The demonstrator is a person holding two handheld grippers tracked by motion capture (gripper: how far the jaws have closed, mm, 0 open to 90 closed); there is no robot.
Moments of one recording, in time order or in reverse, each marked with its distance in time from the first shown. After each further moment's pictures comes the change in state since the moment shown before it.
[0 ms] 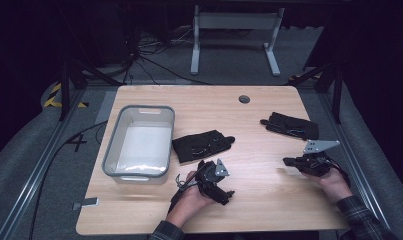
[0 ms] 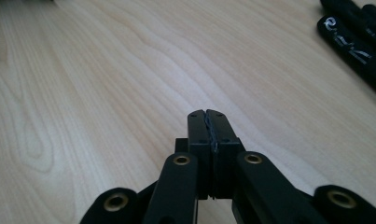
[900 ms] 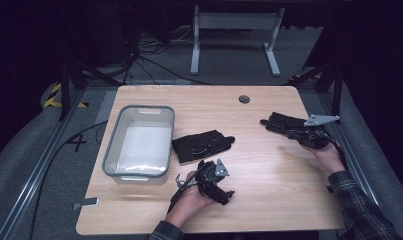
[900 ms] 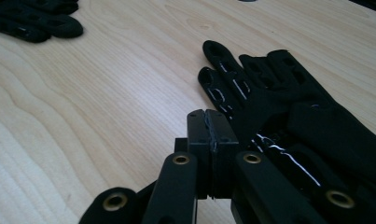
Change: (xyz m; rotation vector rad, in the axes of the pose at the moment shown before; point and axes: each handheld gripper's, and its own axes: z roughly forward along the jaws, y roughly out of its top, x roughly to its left) left arm 0.000 0.000 0.000 0.001 -0.001 0.000; right arm -0.074 0.033 0.014 -0.040 -0.148 0.044
